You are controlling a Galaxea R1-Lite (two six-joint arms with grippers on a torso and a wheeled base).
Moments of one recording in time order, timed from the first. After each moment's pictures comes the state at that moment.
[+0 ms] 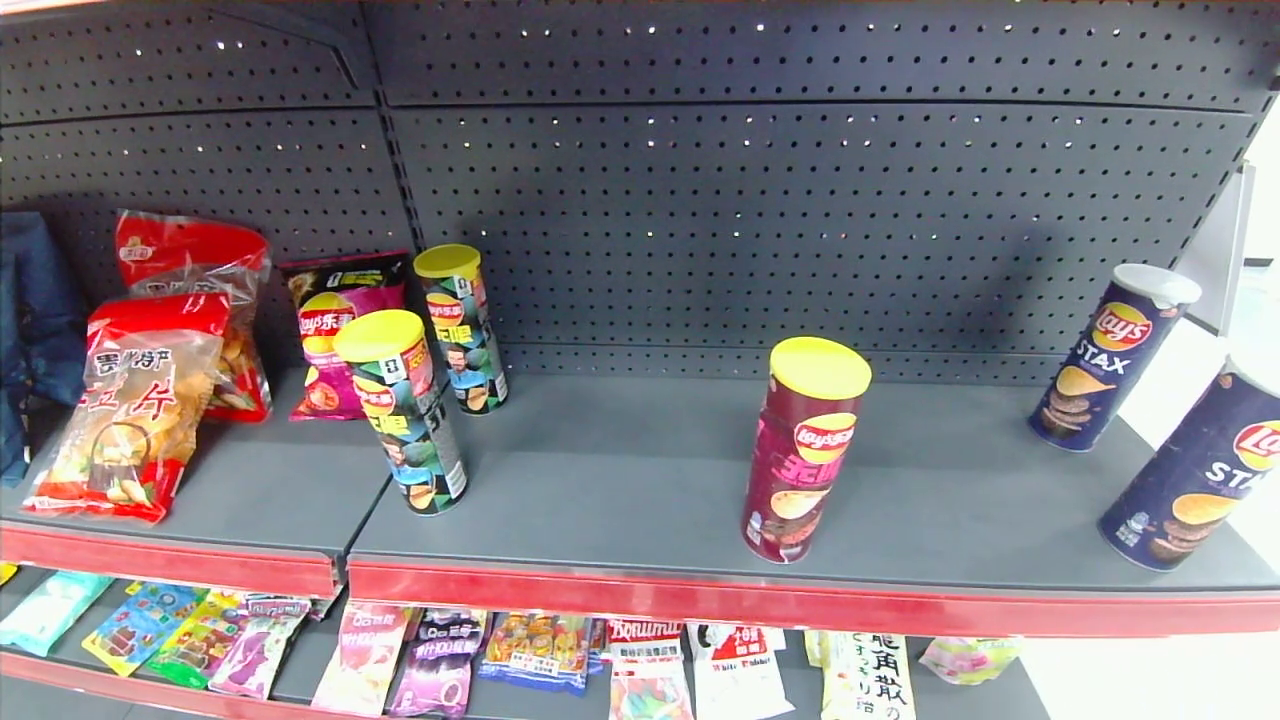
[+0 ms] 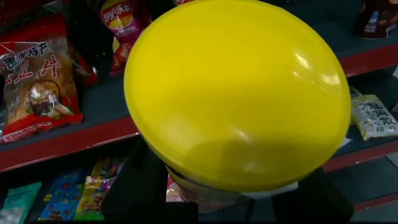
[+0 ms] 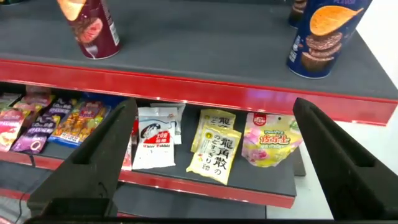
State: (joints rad) left arm 0.03 0.09 -0.21 0.17 -0.26 0.22; right arm 0.06 0.09 0.00 0.00 0.03 -0.02
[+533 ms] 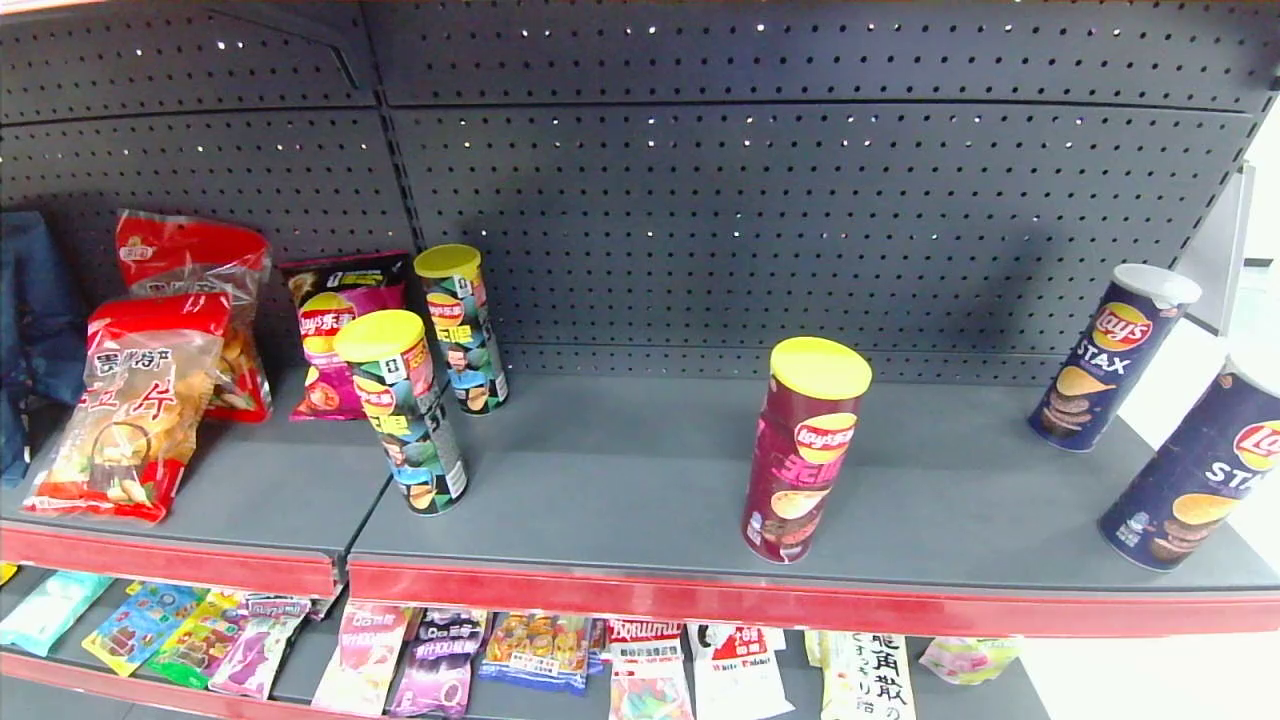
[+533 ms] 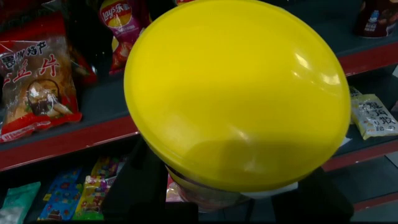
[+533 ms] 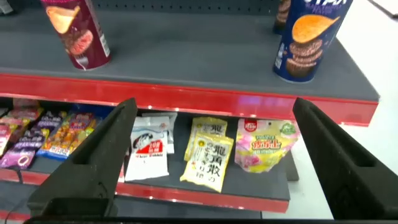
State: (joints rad) left arm 0.03 0.09 -0.21 0.17 -0.26 0.22; right arm 0.00 0.03 0.00 0.00 0.03 -0.02
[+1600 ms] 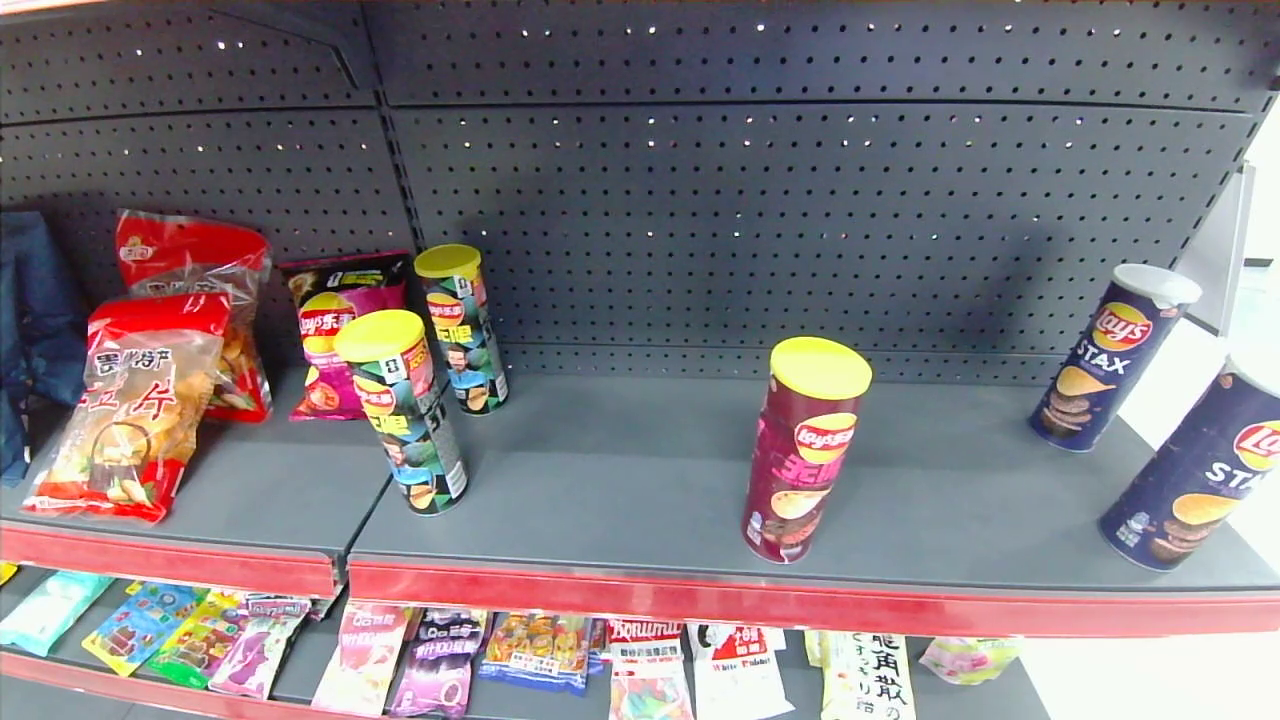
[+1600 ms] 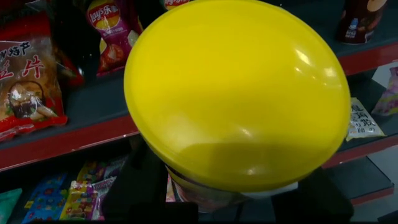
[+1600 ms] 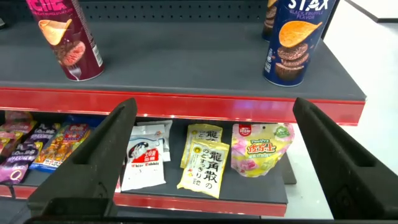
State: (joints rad) left arm 0.03 0.08 -0.21 0.17 -0.31 0.18; right arm 0.00 0.00 0.00 0.00 0.00 0.00
